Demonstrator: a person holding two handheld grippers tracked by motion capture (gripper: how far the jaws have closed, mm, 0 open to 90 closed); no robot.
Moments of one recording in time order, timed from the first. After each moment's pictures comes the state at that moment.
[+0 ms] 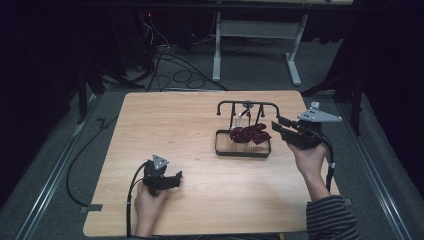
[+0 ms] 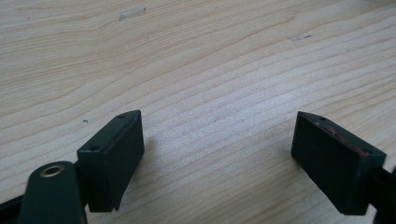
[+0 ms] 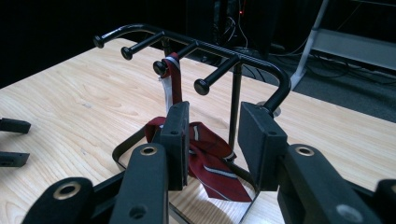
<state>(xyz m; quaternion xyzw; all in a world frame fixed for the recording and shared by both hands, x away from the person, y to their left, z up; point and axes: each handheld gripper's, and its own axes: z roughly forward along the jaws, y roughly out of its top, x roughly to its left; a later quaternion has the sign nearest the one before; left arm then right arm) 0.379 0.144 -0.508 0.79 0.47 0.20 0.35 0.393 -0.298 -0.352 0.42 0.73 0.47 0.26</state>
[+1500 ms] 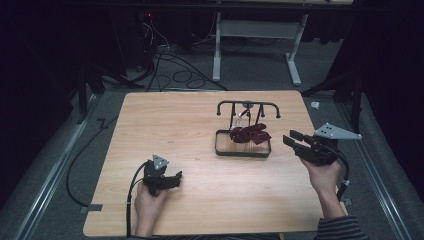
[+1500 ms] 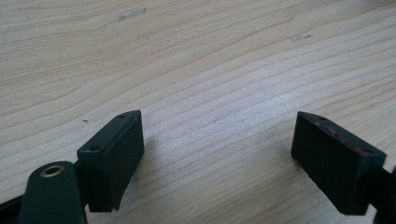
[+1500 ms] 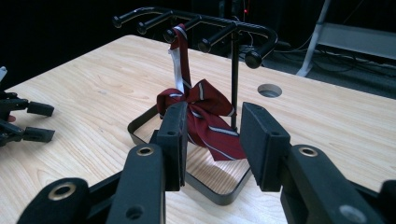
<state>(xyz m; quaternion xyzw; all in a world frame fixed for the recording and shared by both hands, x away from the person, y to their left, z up) 0.379 0.144 -0.508 0.79 0.47 0.20 0.35 0.350 -0.326 -0.363 0.43 0.73 0.48 0.24</state>
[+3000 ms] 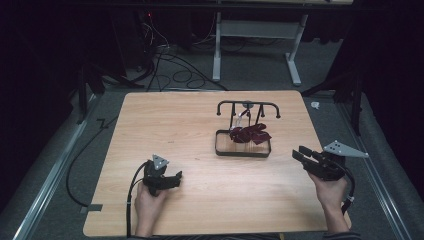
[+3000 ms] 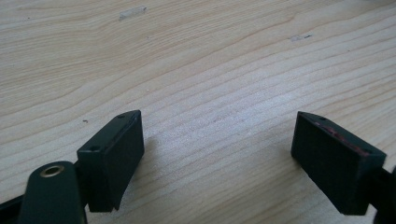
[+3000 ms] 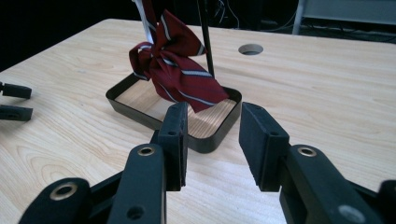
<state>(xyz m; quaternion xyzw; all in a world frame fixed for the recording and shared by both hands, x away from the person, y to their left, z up) 0.379 0.144 -0.508 0.79 0.47 0.20 0.35 0.328 -0.358 -0.411 0.48 0.71 0.47 0.23</state>
